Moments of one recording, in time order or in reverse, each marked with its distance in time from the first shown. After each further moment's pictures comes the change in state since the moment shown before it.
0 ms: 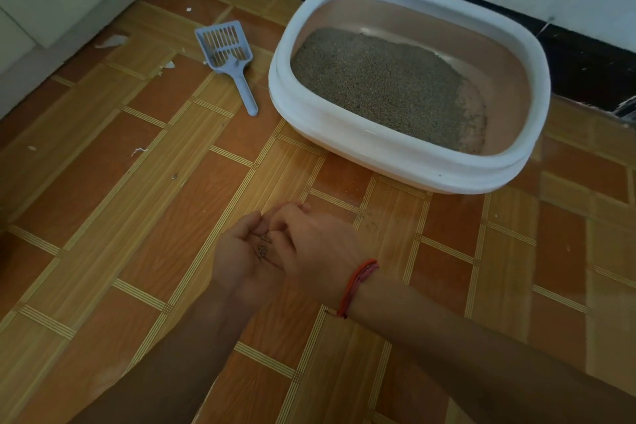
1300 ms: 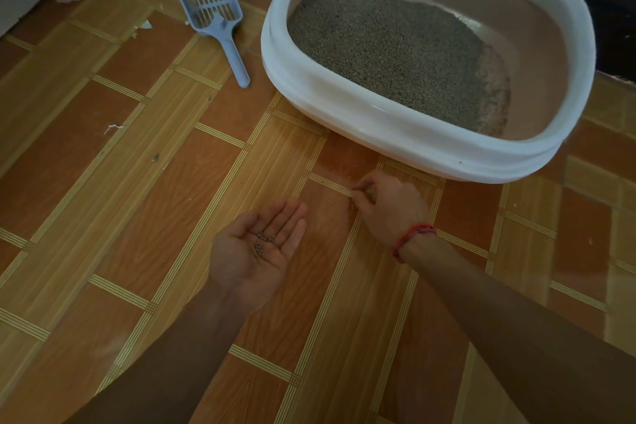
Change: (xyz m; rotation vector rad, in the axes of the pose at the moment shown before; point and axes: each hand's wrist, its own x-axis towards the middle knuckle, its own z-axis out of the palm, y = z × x) left_hand 0.025 -0.008 -0.013 -0.051 0.162 0.040; right_hand 0.029 0.126 0.012 0.000 0.133 0.410
